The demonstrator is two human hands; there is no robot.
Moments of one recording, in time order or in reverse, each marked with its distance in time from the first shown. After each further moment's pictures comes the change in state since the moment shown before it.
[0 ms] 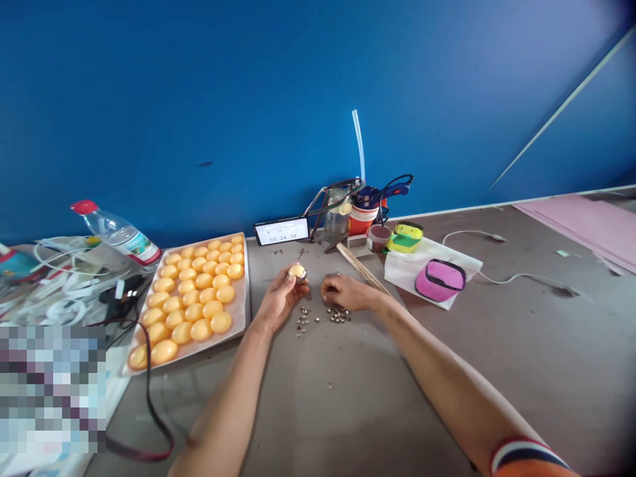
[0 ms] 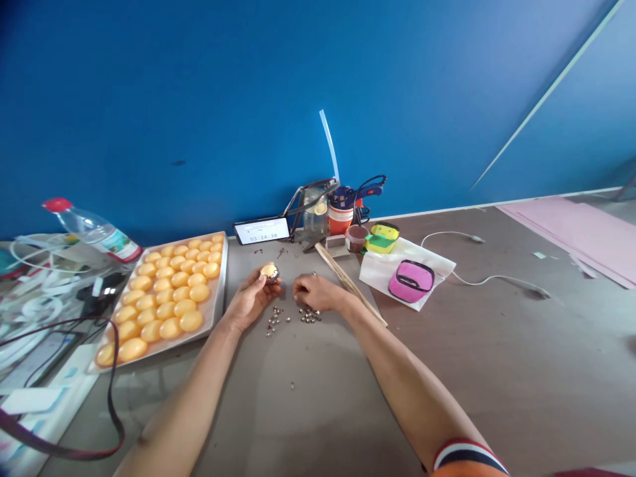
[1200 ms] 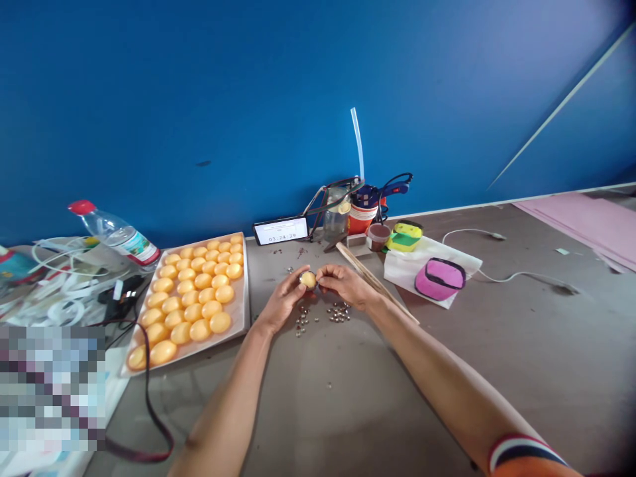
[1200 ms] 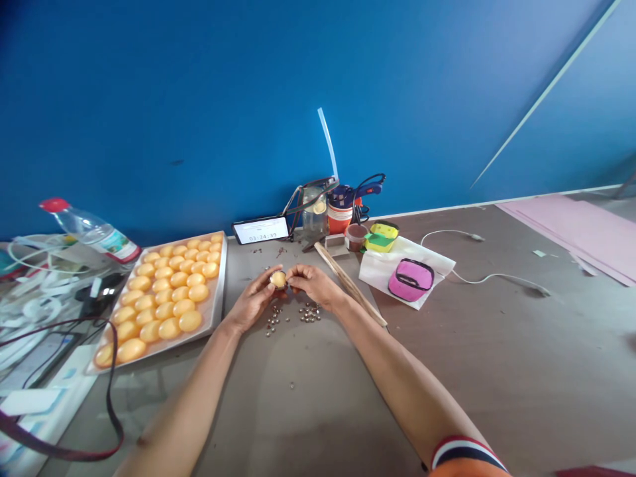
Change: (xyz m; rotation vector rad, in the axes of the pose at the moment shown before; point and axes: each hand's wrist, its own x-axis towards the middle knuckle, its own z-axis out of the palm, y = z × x) left_hand -0.004 -0.003 0.002 0.282 -0.088 0.009; right_hand 0.008 0.000 0.013 0.831 0.173 0.011
